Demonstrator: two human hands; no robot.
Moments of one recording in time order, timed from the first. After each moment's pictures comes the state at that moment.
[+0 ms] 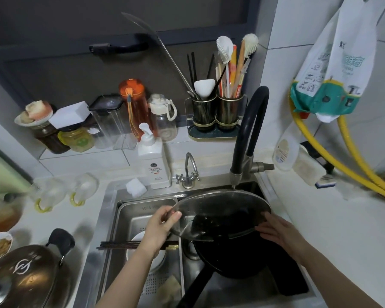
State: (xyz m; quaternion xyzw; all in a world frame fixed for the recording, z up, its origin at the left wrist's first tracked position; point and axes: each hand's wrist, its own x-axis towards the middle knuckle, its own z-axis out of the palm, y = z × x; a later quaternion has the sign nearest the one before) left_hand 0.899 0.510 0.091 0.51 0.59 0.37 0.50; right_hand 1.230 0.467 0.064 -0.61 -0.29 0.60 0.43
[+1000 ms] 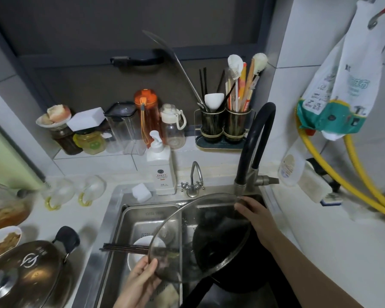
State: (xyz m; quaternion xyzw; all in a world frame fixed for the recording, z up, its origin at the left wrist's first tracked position) left_hand 0.854 0.428 0.032 0.18 0.45 0.51 0.71; right_hand 1.167 0.510 0.120 -0.57 -0.45 0.51 0.46
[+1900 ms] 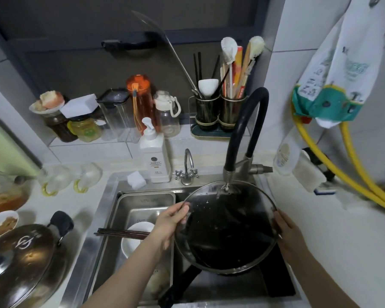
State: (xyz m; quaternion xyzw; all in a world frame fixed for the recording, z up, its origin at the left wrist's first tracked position) left_hand 0.948 0.504 0.081 0.32 0.54 0.44 0.64; right_hand 1.248 0.463 0.059 -0.59 -0.22 0.51 0.59
